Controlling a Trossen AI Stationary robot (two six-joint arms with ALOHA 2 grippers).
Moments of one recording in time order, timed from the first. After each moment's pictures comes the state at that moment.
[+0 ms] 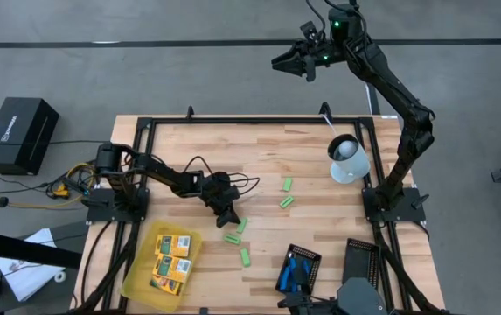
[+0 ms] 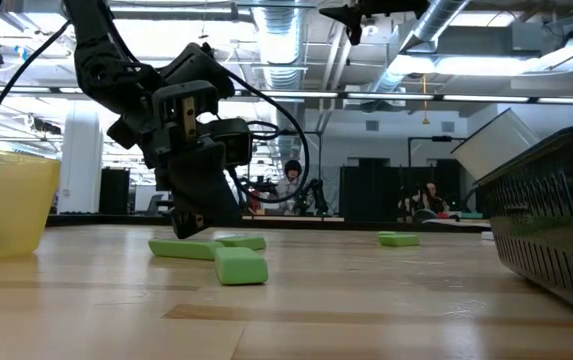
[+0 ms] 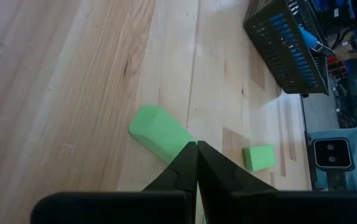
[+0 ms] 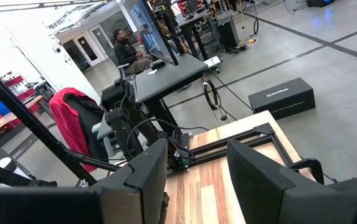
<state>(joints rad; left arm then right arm) 0.06 1.80 0.64 0.43 0.51 -0.56 -0.83 1.74 2.02 -0.52 -0.94 0.23</state>
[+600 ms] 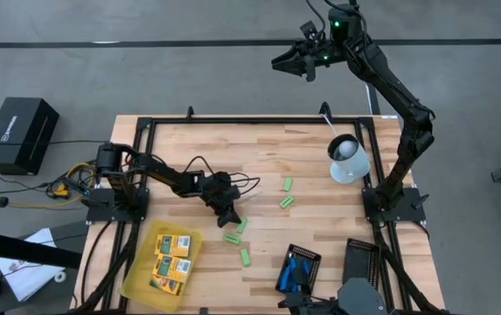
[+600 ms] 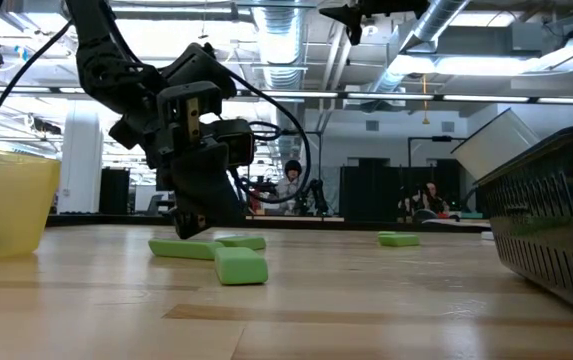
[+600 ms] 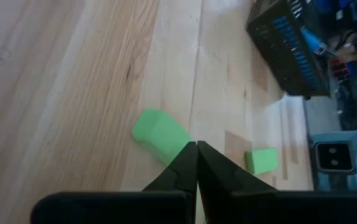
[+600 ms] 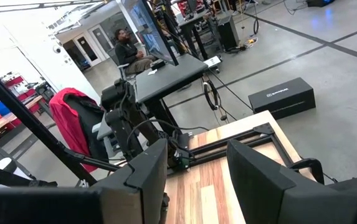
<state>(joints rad) 0.06 1.82 0.64 0.40 0.50 -0.56 -0.83 1.74 2.02 -0.52 -0.94 0.23</state>
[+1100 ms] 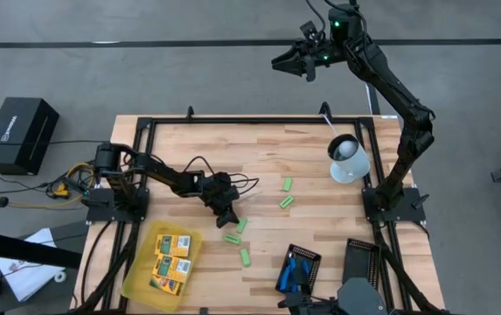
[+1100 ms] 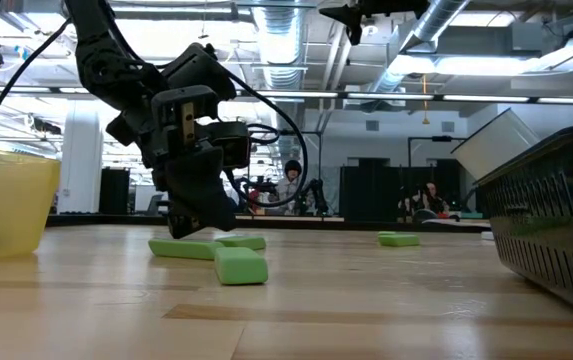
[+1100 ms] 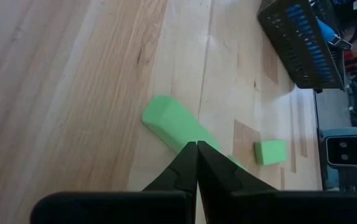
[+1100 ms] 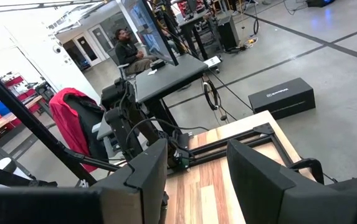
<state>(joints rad) 0.06 1.82 0.64 0.34 0.49 -0.55 -0.83 1.74 2.02 -0.52 -0.94 0.23</state>
